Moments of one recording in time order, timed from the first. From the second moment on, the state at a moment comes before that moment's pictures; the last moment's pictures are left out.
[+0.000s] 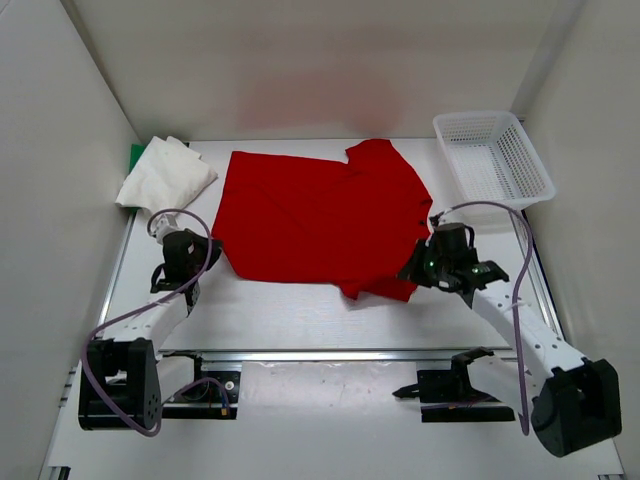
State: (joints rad) left arm -0.01 1.11 0.38 0.27 -0.01 -0.86; right arm 0.34 0.97 0.61 -0.49 -0.21 0.60
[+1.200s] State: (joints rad) left arm 0.11 1.74 0.93 0.20 0.07 -0.90; right arm 0.07 1.94 1.56 -0.35 -0.24 0.31
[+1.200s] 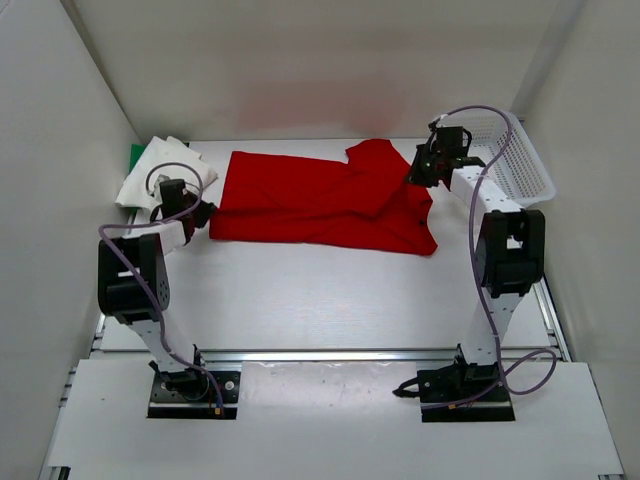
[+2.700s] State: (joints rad) left arm 0.13 1.74 0.70 0.37 0.17 -0.95; right arm -0.03 1.38 0.53 0.02 -0.22 0.59
